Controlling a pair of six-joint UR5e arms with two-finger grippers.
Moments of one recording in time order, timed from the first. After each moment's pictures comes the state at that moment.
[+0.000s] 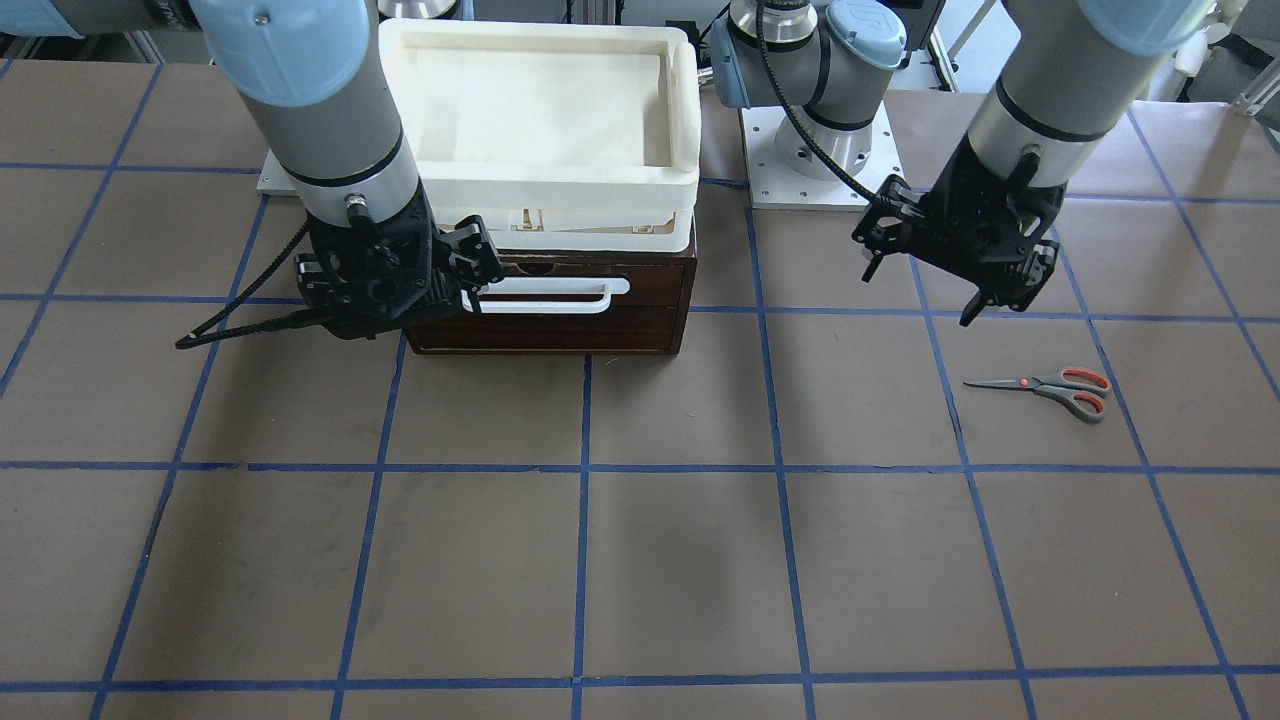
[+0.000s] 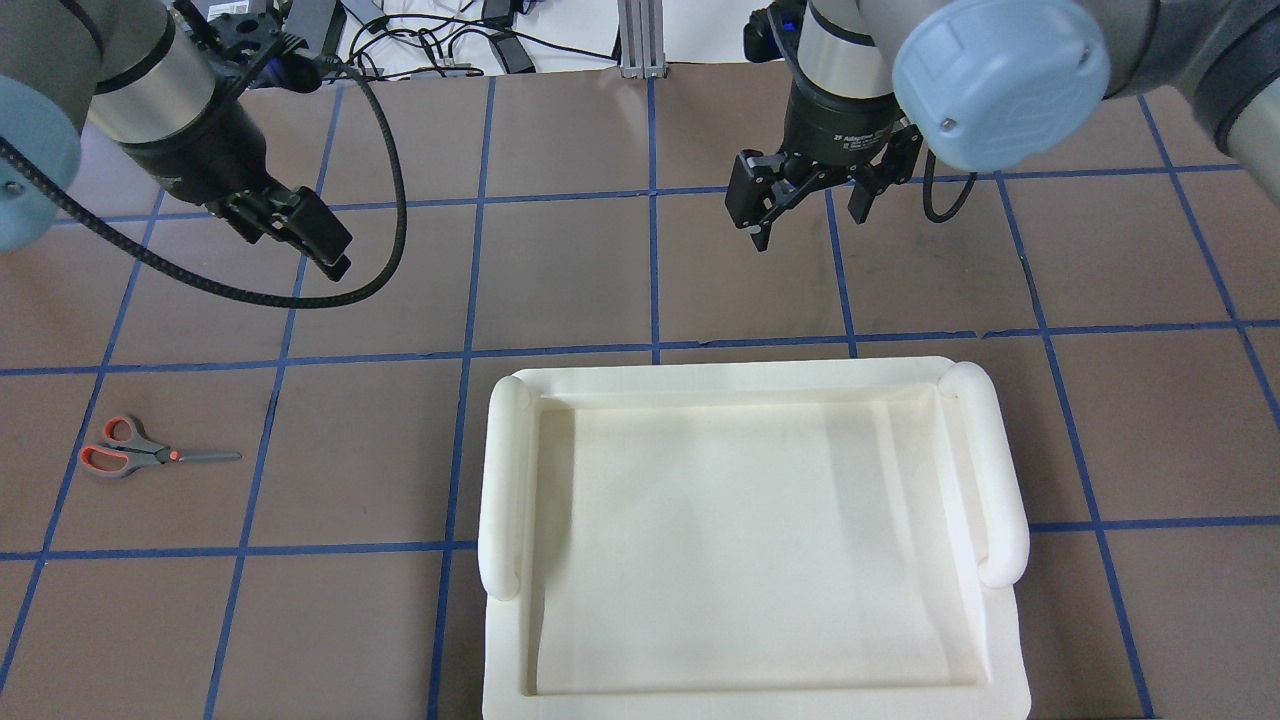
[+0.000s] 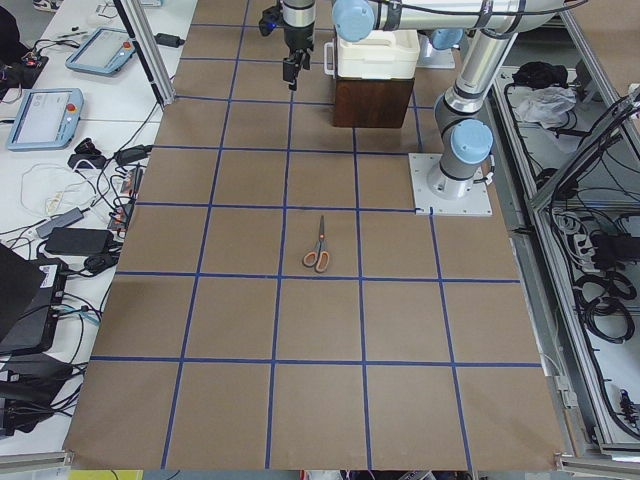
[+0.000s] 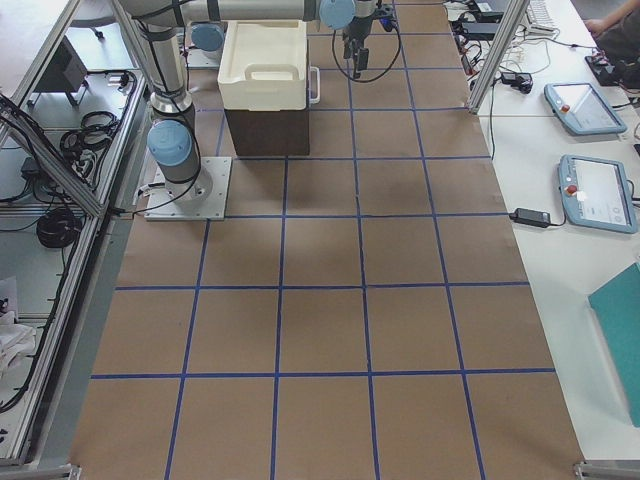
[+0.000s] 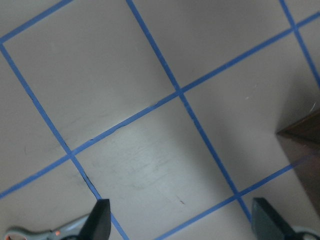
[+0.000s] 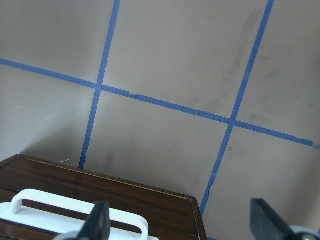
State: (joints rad) left arm -1.43 -1.59 -1.65 -1.49 1.56 0.71; right arm 1.75 -1.39 1.48 -1.62 -1.55 -0.15
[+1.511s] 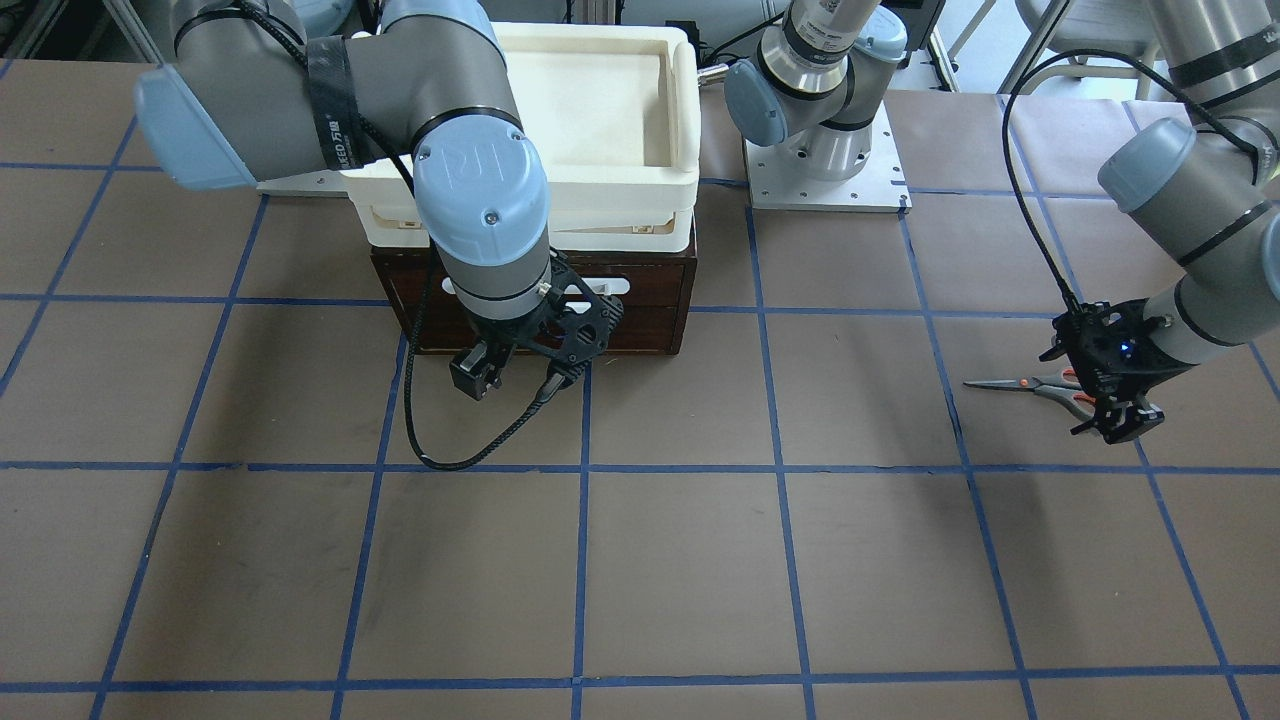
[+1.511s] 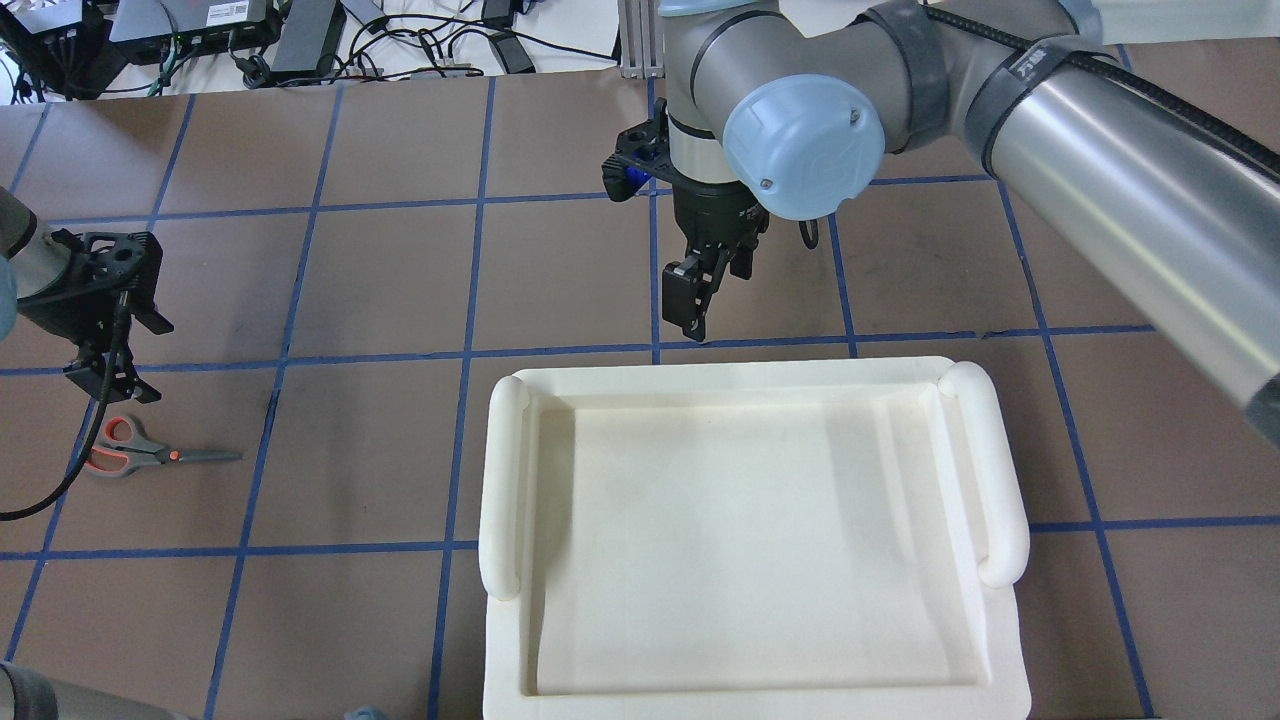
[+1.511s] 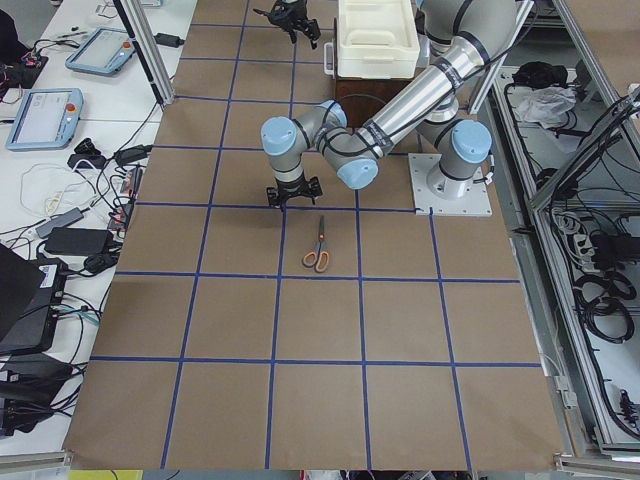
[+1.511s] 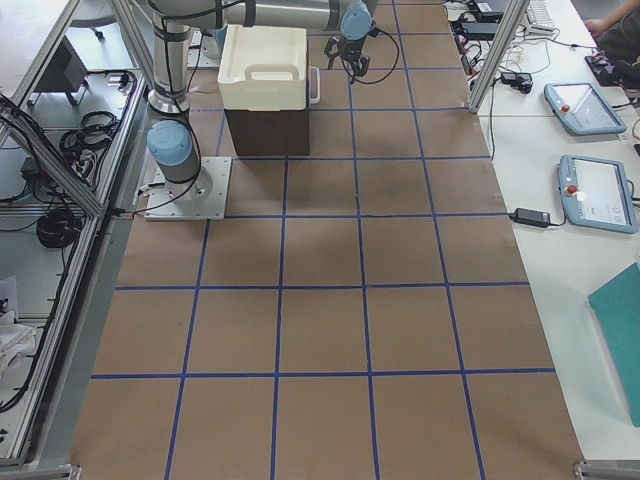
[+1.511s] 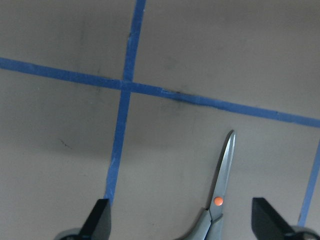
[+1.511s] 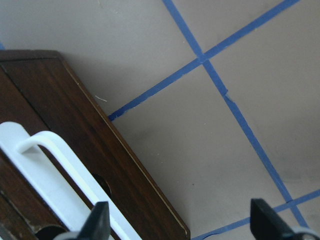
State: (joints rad) left arm -0.98 -1.84 -1.84 -1.14 1.61 2.03; right arm 1.88 -1.23 1.46 -1.57 -1.54 -0.74
